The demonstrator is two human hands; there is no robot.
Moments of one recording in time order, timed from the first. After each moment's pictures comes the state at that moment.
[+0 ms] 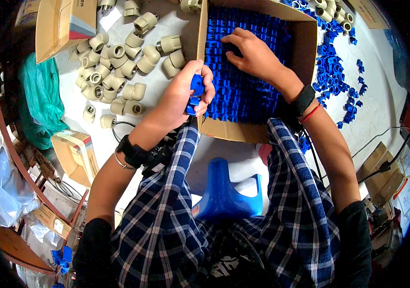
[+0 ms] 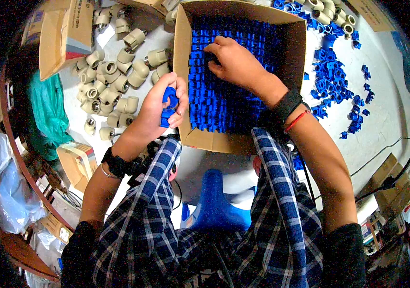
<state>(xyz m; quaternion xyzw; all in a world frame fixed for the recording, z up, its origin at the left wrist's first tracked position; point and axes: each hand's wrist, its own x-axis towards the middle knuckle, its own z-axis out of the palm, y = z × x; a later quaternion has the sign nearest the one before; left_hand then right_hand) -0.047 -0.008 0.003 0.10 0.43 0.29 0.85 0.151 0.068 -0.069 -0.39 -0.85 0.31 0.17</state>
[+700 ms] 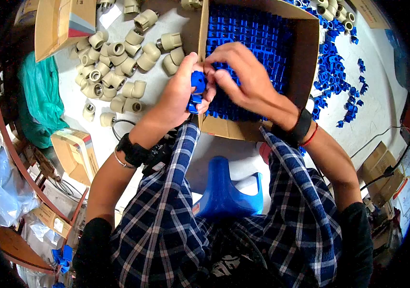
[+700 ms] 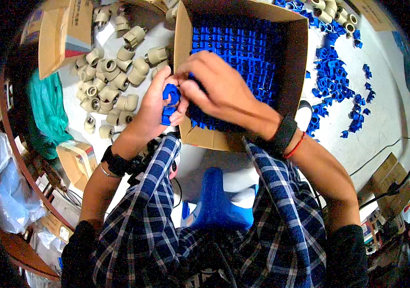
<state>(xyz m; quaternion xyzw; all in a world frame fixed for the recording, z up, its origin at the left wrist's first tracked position) -0.047 -0.010 0.008 0.08 0.46 0.28 0.84 0.120 0.019 -0.006 -0.33 -0.78 0.40 0.34</state>
